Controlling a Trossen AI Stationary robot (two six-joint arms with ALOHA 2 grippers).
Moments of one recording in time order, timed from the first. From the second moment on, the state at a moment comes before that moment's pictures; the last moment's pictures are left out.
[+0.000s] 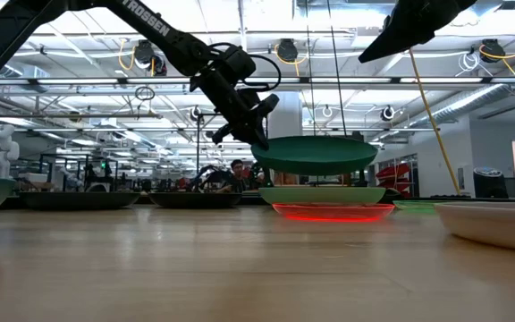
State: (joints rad) left arm 0.58 1.99 1.55 -0.26 0.05 -0.37; right arm 0.03 0.89 0.78 -0.45 0.32 -0.11
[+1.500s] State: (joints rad) left arm 0.58 1.99 1.55 -0.23 0.05 -0.39; right arm 0.03 0.89 0.78 -0.46 0.32 -0.11
